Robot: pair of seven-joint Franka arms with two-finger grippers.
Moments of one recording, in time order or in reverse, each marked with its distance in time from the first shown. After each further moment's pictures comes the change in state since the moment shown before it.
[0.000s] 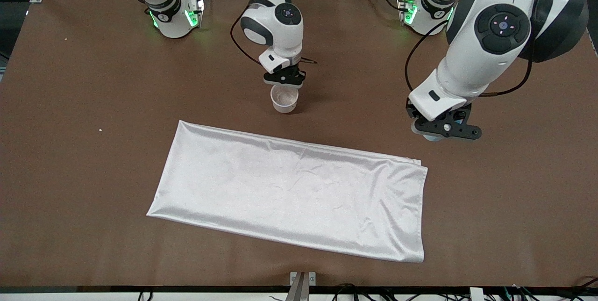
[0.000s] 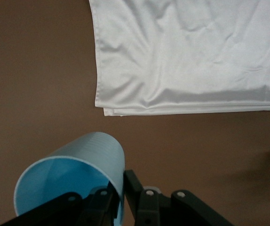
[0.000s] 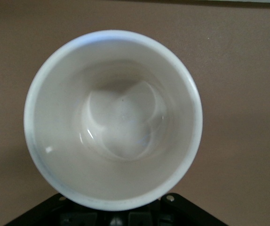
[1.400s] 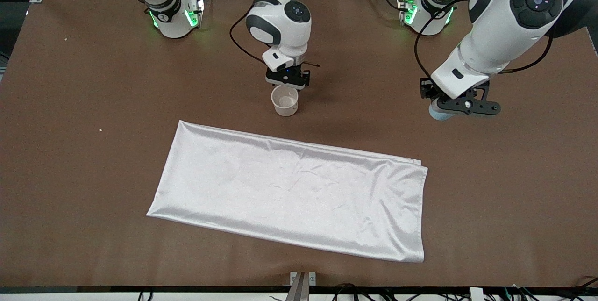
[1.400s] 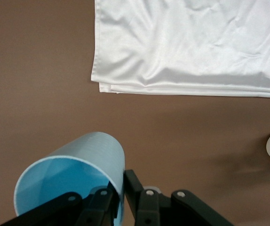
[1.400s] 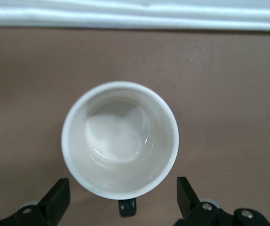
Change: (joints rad) left arm 0.057 -0.171 -0.002 -0.235 -0.094 0.063 -0.005; right arm 0.009 -0.001 -0.003 0.103 -0.062 -0.147 0.077
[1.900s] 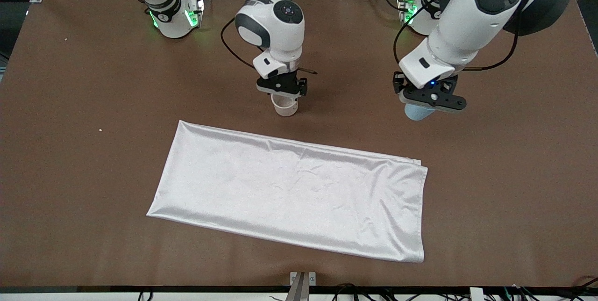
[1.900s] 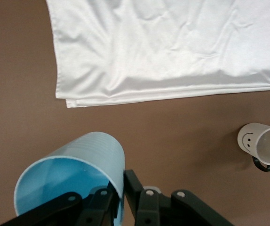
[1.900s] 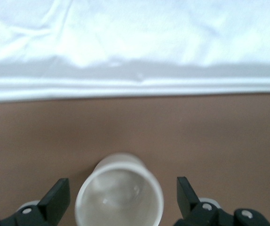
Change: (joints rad) left arm -0.018 0.041 -0.111 0.054 -0.006 0.036 -0.002; right arm -0.121 -0.034 -0.009 0.065 0.000 -0.032 -0.141
